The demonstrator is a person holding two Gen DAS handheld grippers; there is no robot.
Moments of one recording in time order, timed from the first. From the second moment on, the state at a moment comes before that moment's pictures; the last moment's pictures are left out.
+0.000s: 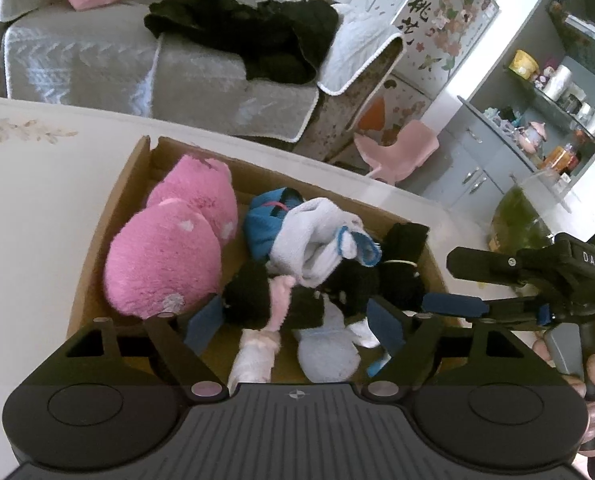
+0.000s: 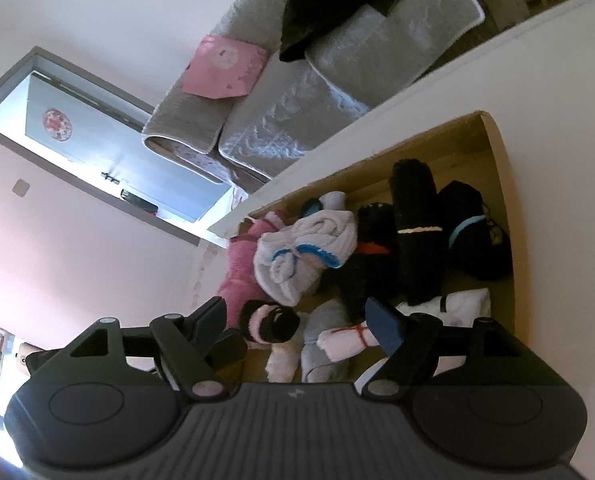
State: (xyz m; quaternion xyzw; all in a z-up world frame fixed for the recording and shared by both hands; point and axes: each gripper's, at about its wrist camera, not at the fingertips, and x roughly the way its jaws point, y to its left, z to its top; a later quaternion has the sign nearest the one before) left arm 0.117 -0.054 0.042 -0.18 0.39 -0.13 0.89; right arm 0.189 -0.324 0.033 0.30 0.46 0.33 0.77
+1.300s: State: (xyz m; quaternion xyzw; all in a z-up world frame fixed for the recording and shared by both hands) left arm 0.007 -0.090 0.016 -0.07 0.41 -0.09 0.91; right arm 0.070 -0.316 -0.003 0.16 0.47 0.32 0.81
